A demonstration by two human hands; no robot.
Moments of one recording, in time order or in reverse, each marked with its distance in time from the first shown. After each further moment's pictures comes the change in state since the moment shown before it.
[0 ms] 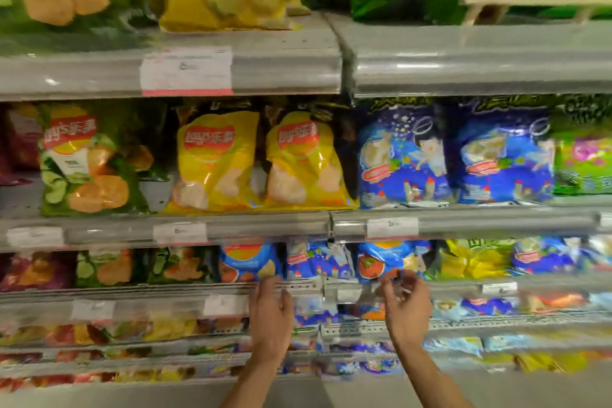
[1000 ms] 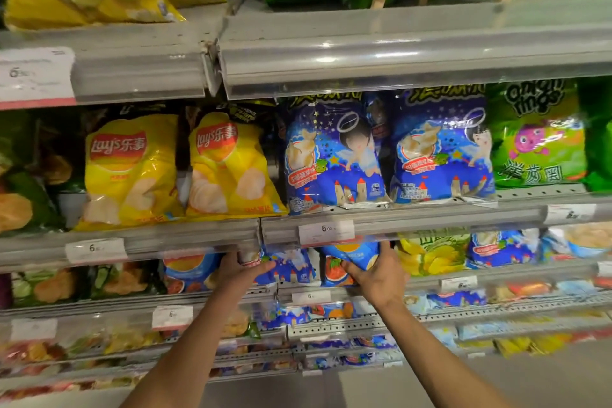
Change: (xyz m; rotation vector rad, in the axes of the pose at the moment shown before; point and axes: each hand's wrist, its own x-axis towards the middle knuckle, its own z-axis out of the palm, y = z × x) left_hand 0.083 0.041 0.043 -0.237 -0.222 -0.334; right_hand 0.092 -0.009 -0.036 -0.345 -0.265 -0.054
